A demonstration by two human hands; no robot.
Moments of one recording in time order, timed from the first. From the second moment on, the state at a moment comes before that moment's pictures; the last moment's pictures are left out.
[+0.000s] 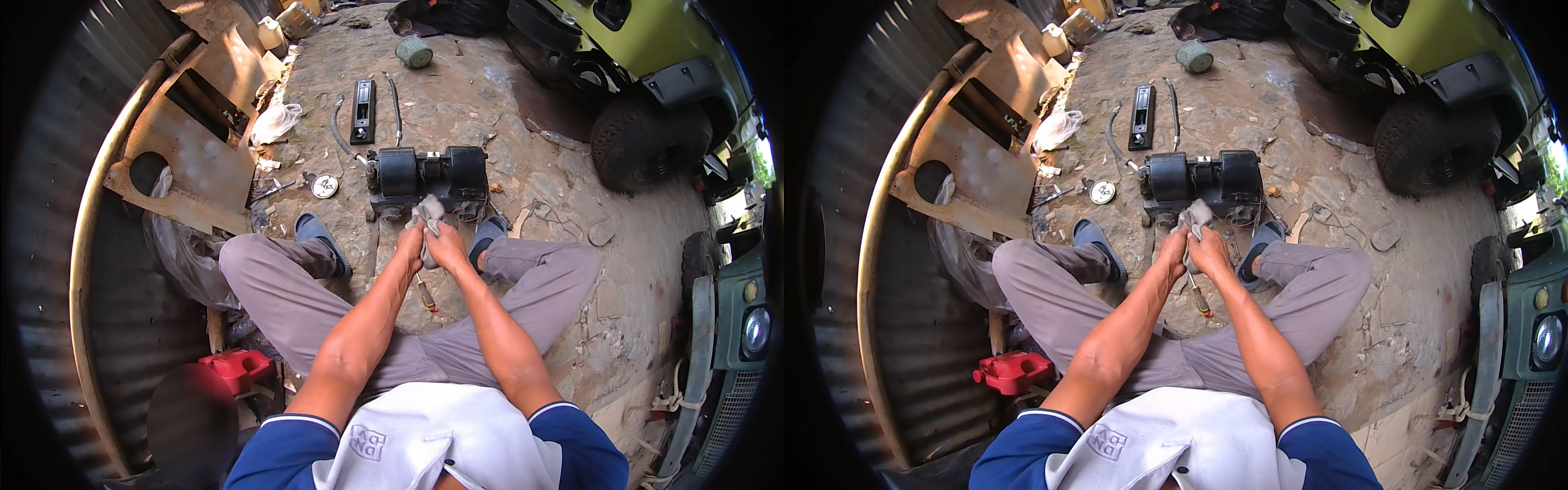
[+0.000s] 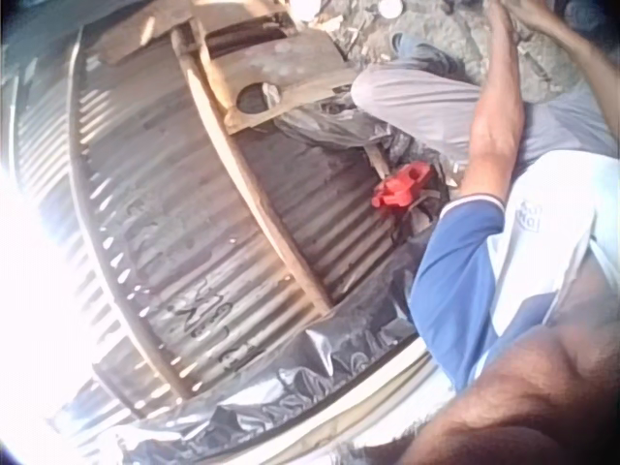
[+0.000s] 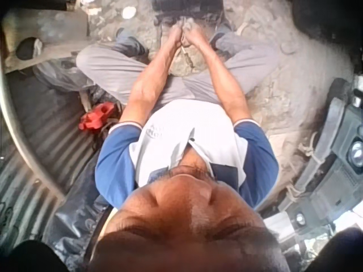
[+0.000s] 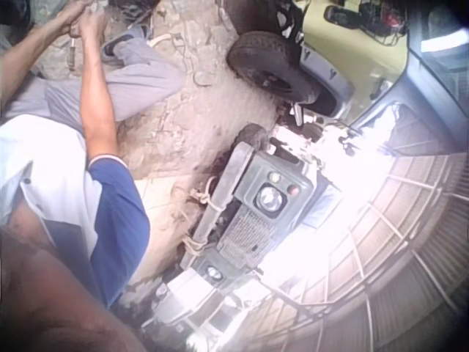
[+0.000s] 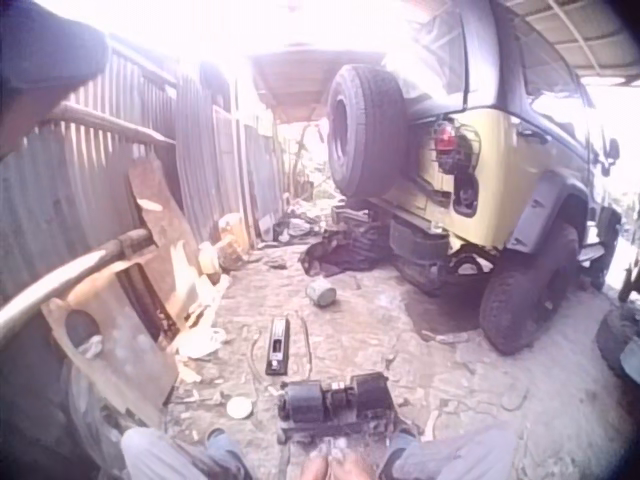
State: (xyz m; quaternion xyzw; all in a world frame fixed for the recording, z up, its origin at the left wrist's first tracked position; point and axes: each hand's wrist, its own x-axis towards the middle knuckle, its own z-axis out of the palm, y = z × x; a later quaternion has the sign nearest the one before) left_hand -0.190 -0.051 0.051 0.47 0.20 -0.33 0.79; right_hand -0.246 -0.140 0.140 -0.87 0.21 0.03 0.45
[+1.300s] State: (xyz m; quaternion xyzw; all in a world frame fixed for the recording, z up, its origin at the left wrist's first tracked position) left_hand -0.189 -0.047 0.061 0.38 0.20 -0.44 0.79; right_hand -0.241 -0.161 0.113 -0.68 0.24 0.12 0.68
